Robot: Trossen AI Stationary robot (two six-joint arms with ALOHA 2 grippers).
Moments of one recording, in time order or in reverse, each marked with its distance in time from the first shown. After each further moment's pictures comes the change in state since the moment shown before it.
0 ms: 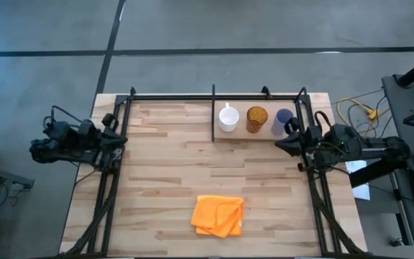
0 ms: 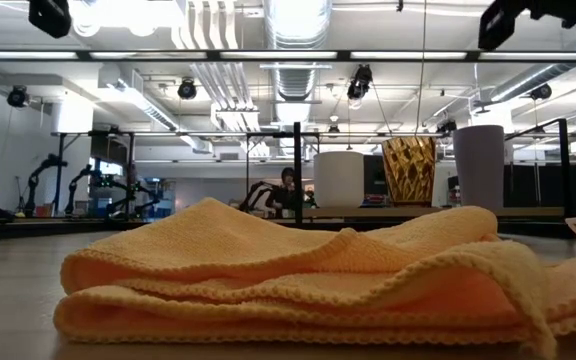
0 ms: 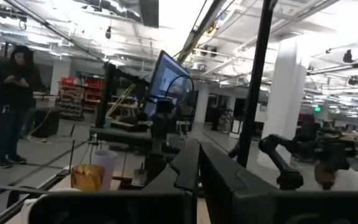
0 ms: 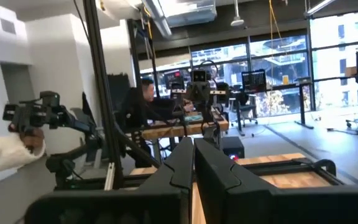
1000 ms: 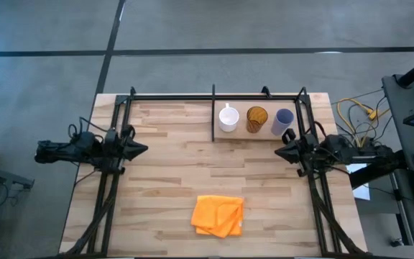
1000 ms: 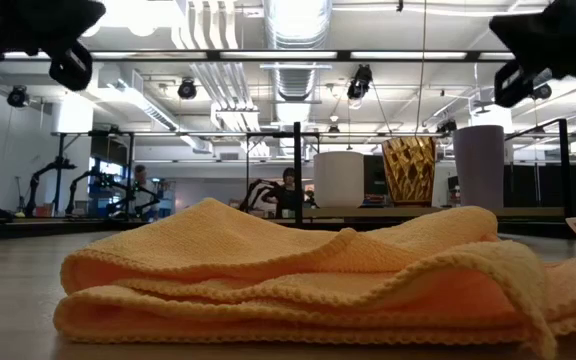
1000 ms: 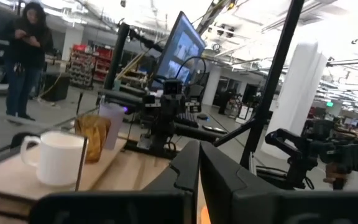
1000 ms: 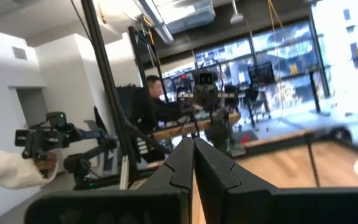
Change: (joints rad) left arm 0.001 -0.002 -0.267 0.158 -0.045 -0.094; right arm 0.000 -0.334 -0.313 0.013 -0.004 0.135
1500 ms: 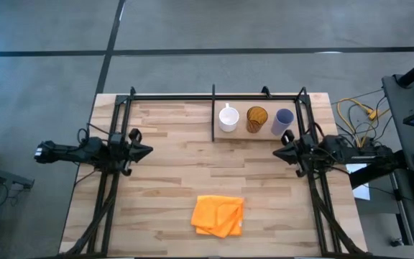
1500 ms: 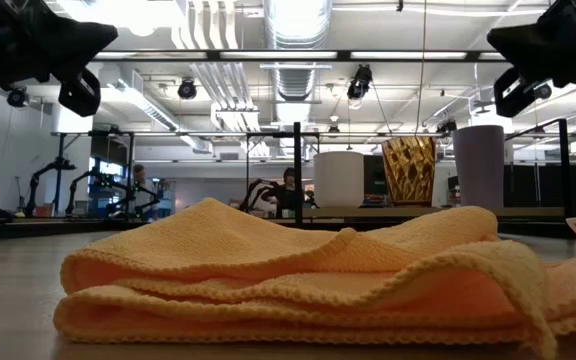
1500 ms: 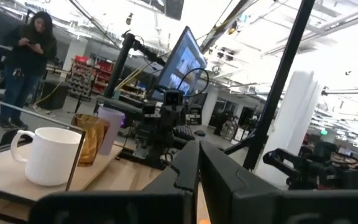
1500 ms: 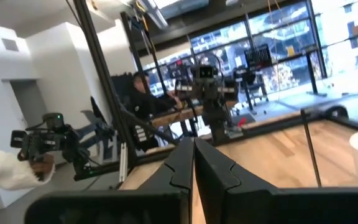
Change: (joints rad) left arm 0.000 0.003 -0.203 0.290 -0.028 -0.065; right arm 0.000 -0.010 0.000 -0.078 0.004 0.027
